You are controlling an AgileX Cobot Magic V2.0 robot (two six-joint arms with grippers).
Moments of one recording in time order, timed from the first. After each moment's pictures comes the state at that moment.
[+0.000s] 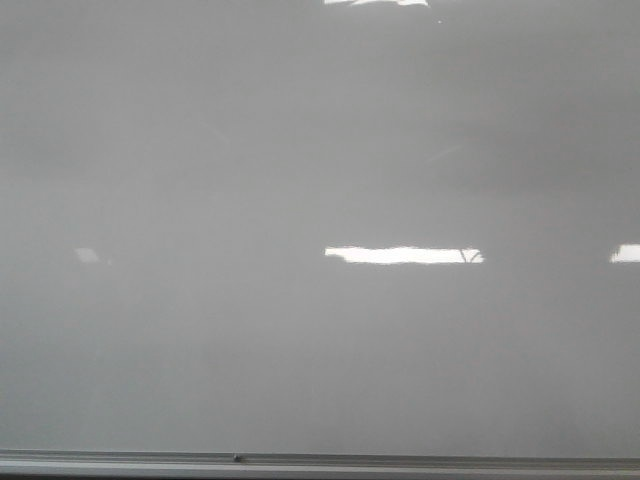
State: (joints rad) left arm -0.41 1.00 -1.11 -0.09 1.07 0.33; right arm 0.32 0.65 -0.85 0.20 0.86 -0.18
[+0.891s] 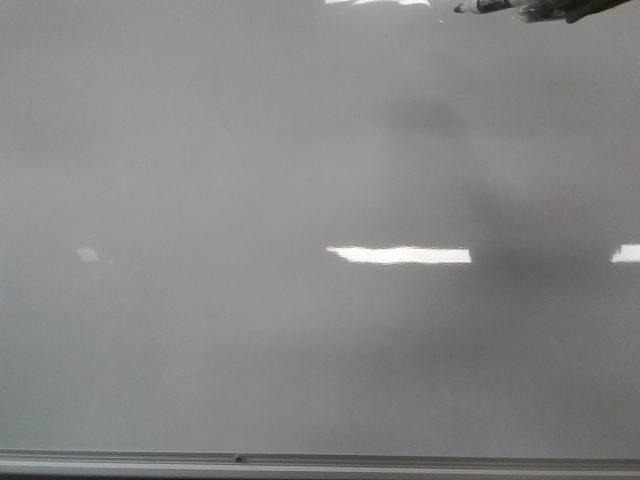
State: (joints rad) left arm -0.41 1.00 -1.11 -0.09 1.01 0.33; right arm 0.32 1.10 -0.89 0.22 0.36 -0.08
